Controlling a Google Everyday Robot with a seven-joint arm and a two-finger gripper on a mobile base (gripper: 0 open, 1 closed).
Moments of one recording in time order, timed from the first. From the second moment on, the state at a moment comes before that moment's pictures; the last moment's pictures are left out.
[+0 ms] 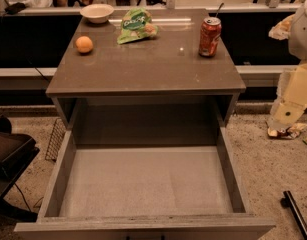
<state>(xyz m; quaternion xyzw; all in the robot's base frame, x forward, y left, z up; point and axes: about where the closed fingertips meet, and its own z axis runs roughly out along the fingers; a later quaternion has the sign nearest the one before) 0.438 -0.213 0.988 -0.60 0.78 -0.05 0.18</state>
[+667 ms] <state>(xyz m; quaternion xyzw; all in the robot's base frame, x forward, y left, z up) 0.464 -0.219 0.992 -0.56 0.79 -0.04 0.23</state>
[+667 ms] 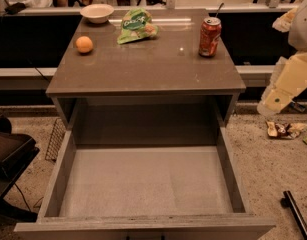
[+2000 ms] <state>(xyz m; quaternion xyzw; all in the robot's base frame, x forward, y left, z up) 0.569 -0.292 0.951 -0.31 0.83 -0.02 0.46</state>
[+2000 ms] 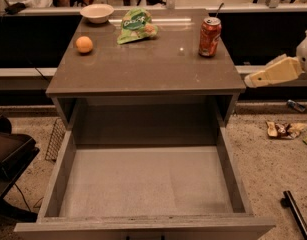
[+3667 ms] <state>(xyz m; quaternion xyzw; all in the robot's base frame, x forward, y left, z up) 0.694 -0.254 0.961 -0.24 0.75 0.10 0.62</state>
